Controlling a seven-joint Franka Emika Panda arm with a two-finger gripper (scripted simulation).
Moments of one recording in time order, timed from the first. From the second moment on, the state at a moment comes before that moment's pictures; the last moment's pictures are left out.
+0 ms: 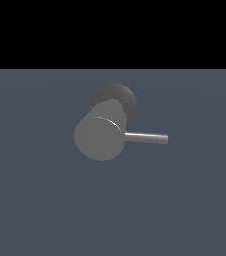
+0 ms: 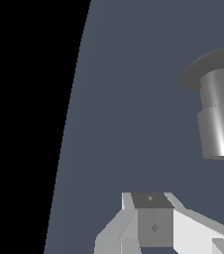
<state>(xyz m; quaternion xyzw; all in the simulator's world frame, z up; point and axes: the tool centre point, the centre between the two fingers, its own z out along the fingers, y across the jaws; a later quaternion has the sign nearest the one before) -0.201 -0.085 0.541 -0.83 0.11 -0.17 0.52</state>
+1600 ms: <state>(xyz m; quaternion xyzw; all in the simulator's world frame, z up) -0.185 -0.161 0.560 -0.63 0.15 -0.27 0.71</state>
